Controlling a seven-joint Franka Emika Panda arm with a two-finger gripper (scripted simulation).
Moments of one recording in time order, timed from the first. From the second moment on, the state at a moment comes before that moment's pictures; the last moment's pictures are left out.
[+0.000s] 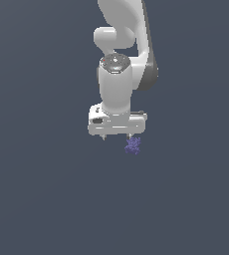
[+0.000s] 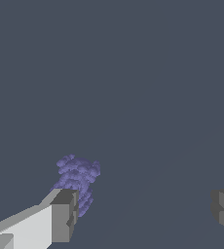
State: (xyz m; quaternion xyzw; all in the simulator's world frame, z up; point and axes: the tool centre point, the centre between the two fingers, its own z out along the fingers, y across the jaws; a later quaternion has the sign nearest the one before) arm 0.014 0.009 0.183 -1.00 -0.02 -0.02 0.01
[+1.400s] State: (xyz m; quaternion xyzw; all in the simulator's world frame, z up) arm 0.002 0.024 0.151 -1.00 0.02 -0.01 0.01
